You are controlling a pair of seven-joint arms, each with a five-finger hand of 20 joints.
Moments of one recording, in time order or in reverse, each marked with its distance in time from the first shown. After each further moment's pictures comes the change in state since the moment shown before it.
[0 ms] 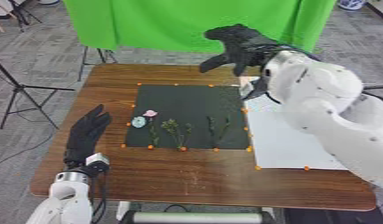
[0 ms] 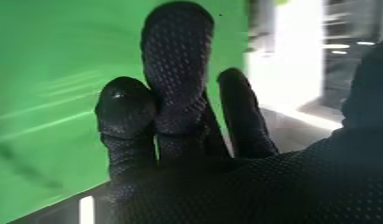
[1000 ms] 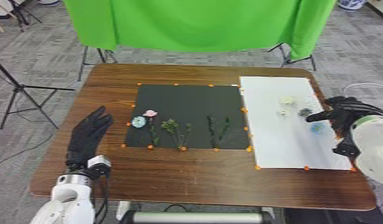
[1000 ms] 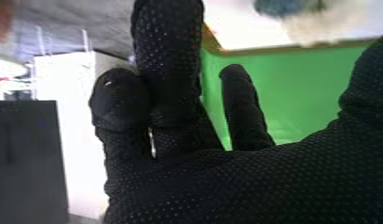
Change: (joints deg) left arm 0.9 -1.0 0.2 -1.0 0.7 0.0 0.5; right arm -45.2 9.1 36.0 8.3 -2.3 -0.7 13.5
